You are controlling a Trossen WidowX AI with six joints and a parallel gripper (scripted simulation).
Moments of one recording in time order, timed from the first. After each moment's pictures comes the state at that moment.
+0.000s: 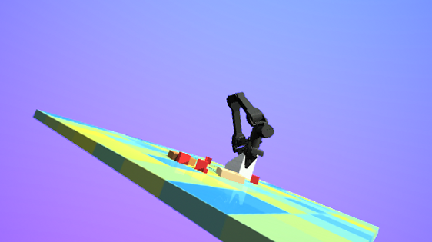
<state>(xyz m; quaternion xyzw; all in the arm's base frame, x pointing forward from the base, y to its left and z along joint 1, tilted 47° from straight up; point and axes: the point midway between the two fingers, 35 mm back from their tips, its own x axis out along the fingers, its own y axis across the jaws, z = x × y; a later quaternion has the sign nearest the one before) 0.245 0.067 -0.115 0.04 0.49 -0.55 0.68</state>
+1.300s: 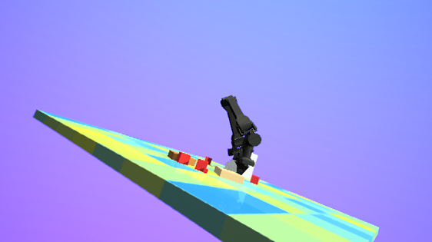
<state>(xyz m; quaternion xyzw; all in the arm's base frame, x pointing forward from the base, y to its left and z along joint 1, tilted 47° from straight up) 0.256 0.014 -0.141 0.03 0.49 -0.55 0.67</state>
